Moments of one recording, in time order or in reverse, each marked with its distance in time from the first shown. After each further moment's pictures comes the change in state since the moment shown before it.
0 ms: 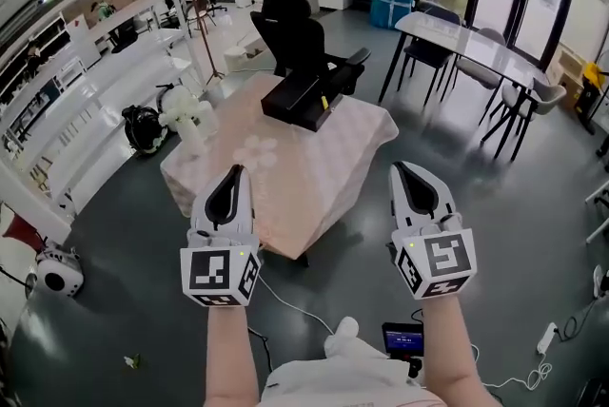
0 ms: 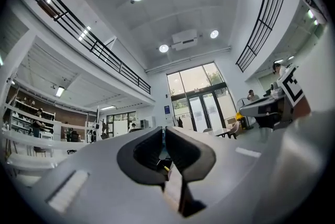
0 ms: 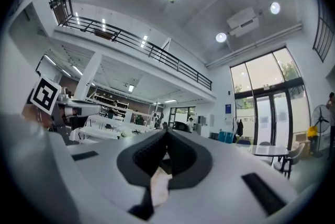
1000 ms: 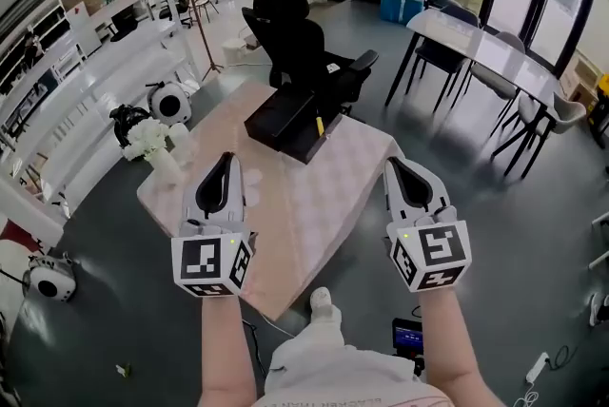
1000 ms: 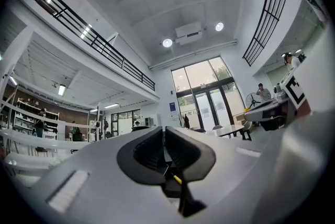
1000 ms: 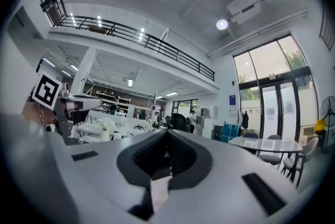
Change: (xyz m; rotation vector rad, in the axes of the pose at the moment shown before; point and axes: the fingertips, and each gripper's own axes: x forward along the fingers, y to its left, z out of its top) left arm 0.200 0.033 -0.058 0.005 0.030 0.064; right arm 0.185 -0.106 -0.071 0.037 0.074 0.053
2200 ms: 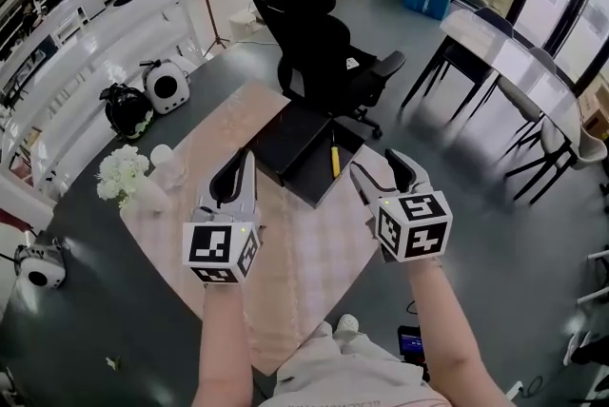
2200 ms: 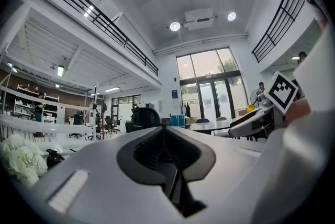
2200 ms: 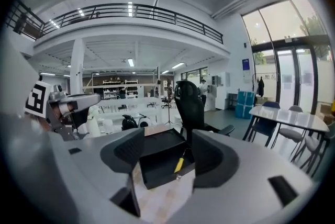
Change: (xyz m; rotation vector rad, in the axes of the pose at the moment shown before) left arm 0.193 0.065 -0.110 -0.077 0.143 -0.008; right arm 0.254 -0.034 -0.093 0.134 0.316 0.155
